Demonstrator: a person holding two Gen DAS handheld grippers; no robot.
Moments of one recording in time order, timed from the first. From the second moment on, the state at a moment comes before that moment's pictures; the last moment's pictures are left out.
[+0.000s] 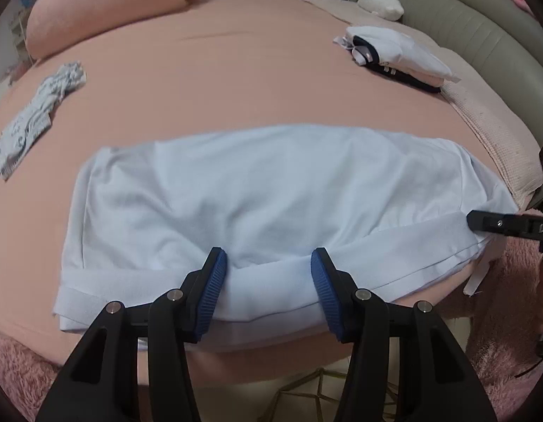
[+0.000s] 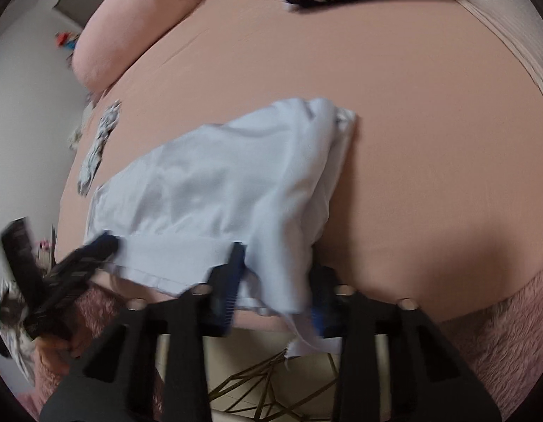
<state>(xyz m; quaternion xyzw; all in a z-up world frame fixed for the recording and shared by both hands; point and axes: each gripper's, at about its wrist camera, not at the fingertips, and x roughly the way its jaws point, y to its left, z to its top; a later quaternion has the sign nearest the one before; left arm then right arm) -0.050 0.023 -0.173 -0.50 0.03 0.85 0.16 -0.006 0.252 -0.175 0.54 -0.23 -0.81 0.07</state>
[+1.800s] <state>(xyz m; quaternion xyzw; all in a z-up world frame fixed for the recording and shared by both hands) -0.053 0.026 -0.160 -0.45 -0.11 0.85 0.25 -0.026 0.212 -0.179 0.51 -0.16 -0.84 0.12</state>
